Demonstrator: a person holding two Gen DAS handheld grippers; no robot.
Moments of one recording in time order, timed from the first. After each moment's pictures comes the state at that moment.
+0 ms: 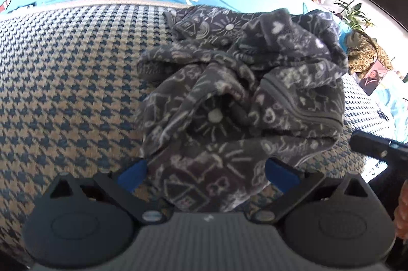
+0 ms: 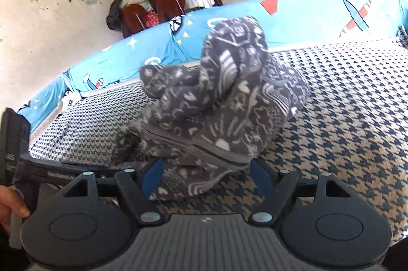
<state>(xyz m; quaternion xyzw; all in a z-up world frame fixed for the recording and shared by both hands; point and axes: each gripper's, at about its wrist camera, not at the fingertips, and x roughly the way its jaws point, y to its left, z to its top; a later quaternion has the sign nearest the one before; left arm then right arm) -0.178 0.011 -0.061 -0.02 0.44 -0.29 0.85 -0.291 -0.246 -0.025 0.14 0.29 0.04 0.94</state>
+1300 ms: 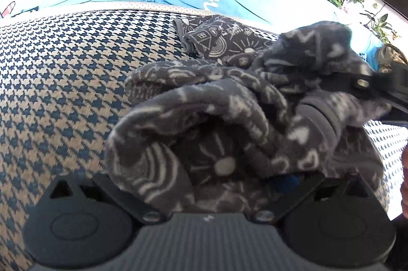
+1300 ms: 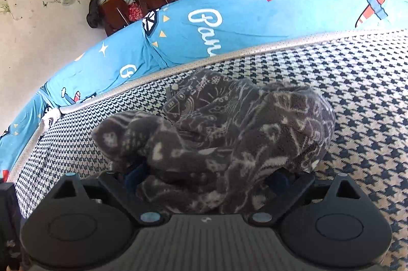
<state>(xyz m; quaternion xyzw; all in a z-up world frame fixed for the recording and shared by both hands) -0.120 -0.056 -0.078 -0.02 0.43 -0.23 0.87 -0.165 -0.286 -0.026 0.17 0.33 0.02 0.93</state>
